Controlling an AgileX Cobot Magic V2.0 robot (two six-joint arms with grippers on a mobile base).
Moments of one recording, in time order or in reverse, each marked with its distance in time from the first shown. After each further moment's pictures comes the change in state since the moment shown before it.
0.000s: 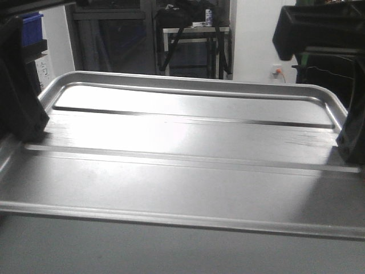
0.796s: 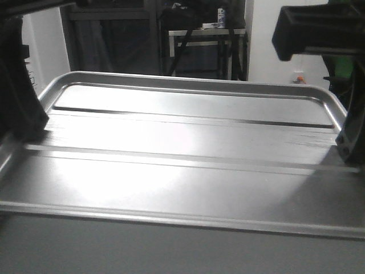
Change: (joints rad) left arm 0.000 0.000 0.000 0.000 0.000 0.000; right arm 0.000 0.000 0.000 0.000 0.000 0.000
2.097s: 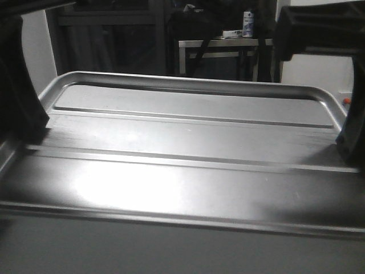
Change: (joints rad) left arm 0.000 0.000 0.000 0.000 0.000 0.000; right arm 0.000 0.000 0.000 0.000 0.002 0.000
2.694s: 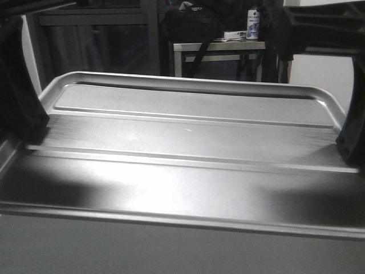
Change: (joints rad) left arm 0.000 0.000 0.000 0.000 0.000 0.000; right arm 0.000 0.000 0.000 0.000 0.000 0.000
